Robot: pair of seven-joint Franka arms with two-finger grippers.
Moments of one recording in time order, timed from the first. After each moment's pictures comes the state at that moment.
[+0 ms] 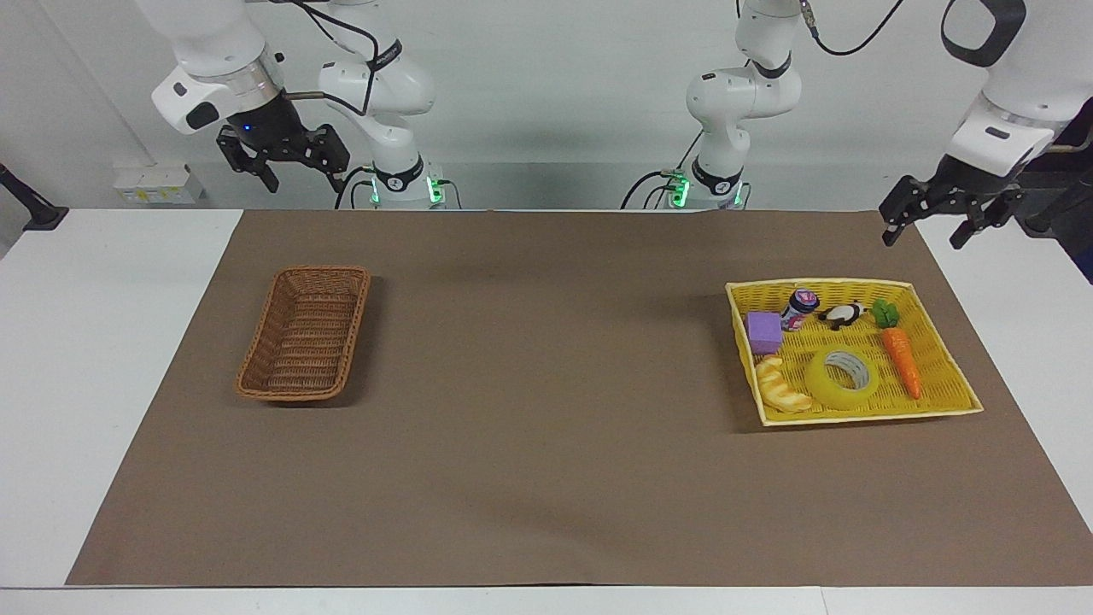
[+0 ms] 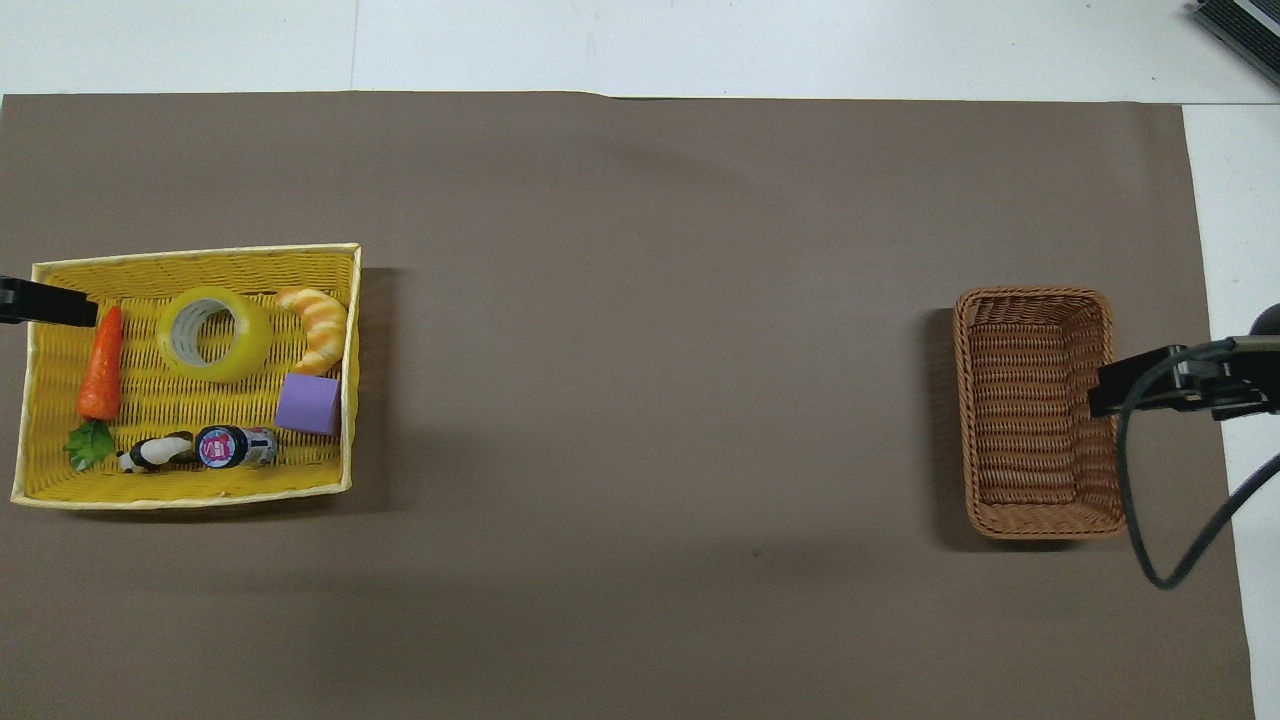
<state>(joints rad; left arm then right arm) 0.11 0.02 -0.02 -1.76 0.00 1.88 0.27 -0.10 -0.07 0.11 -1.56 0.04 1.38 0.07</state>
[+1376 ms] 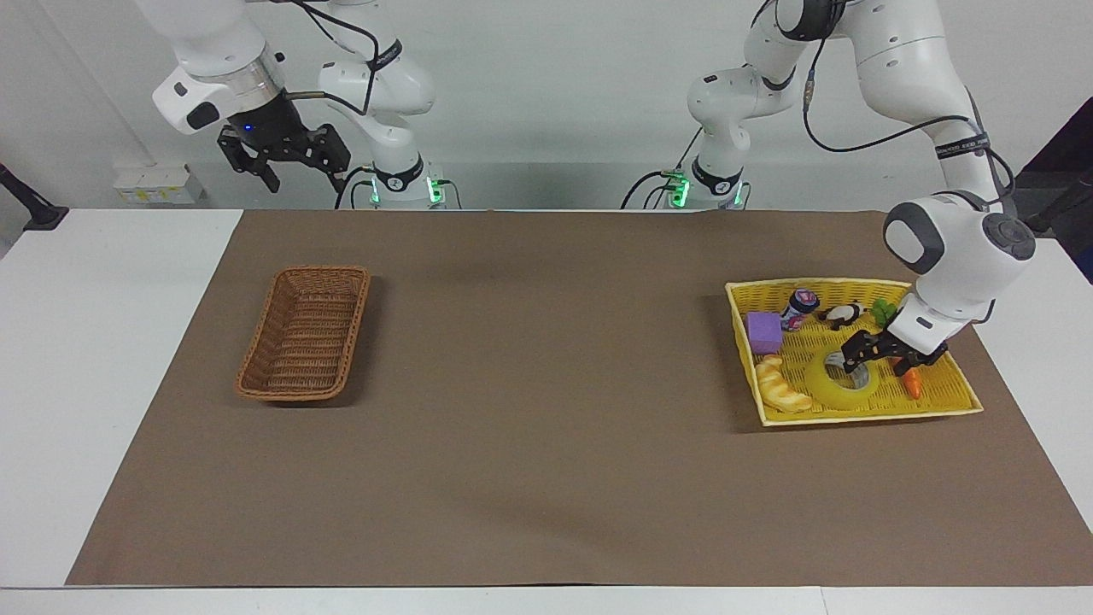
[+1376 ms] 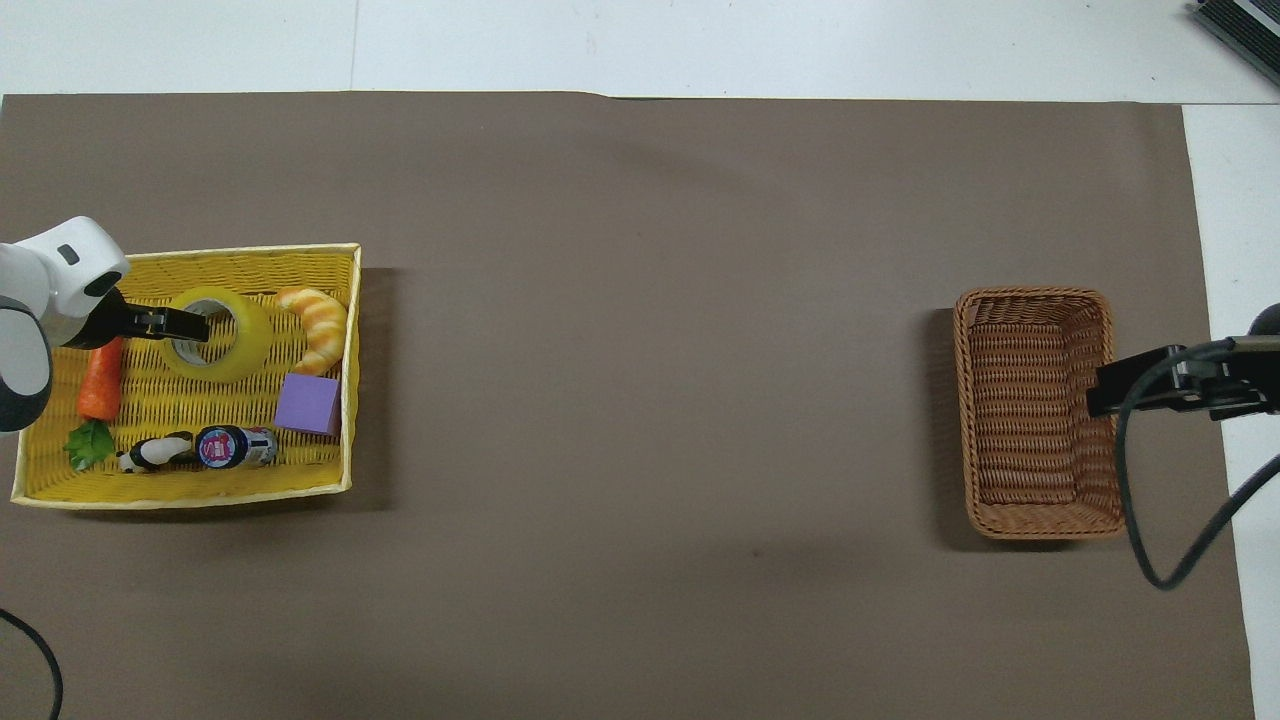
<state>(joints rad) 0.18 0.30 -0.01 -1.93 -0.06 2.27 0.32 -0.10 -0.07 0.11 -1.56 0.05 1.38 0.07</state>
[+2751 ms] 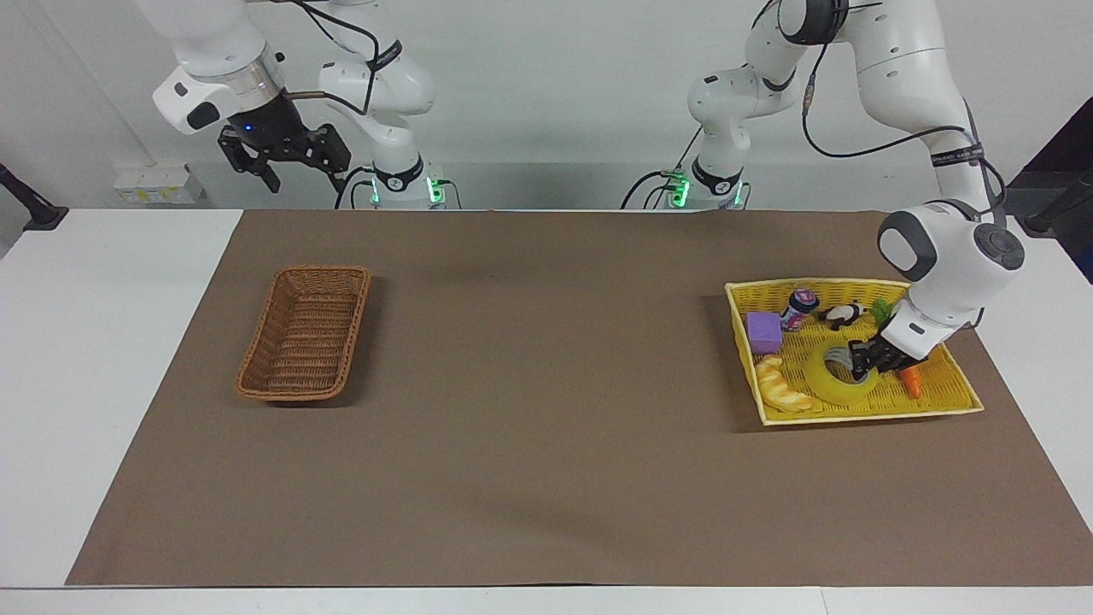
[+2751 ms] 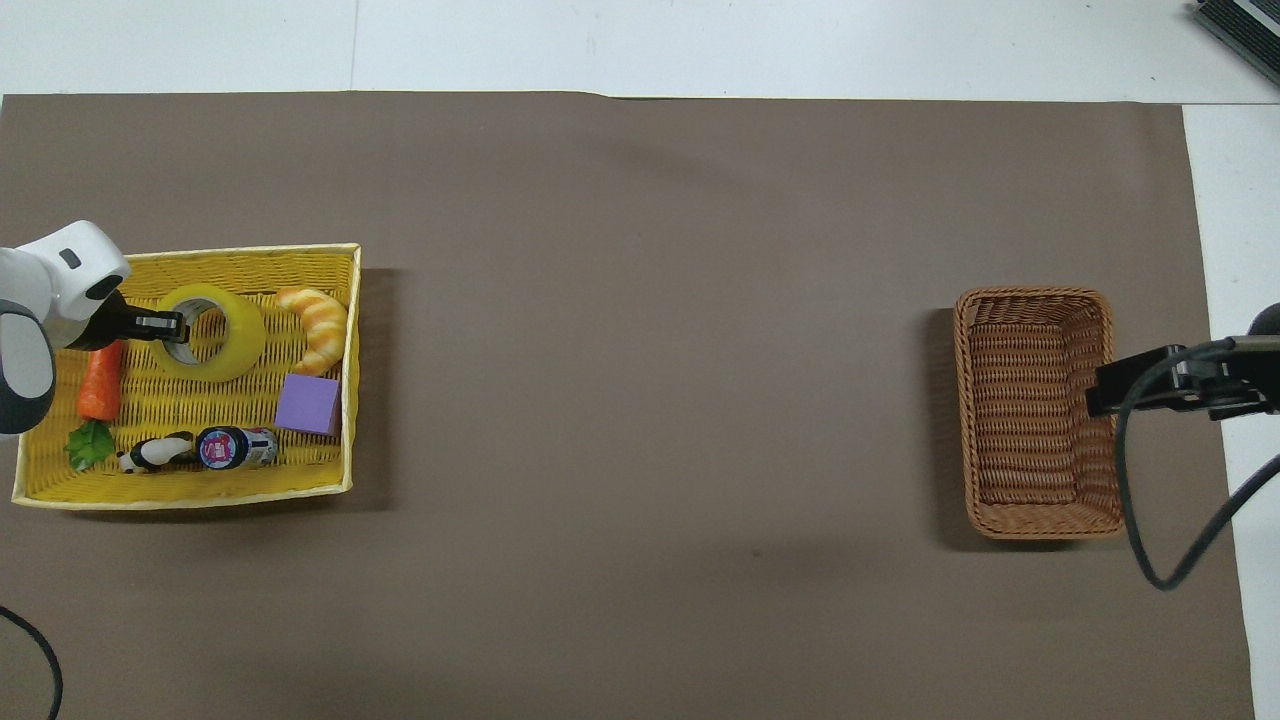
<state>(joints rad) 0.20 0.30 -0.03 -1.93 -0.06 2.30 0.33 -0.10 -0.07 0.11 -1.56 0.05 1.38 0.07</state>
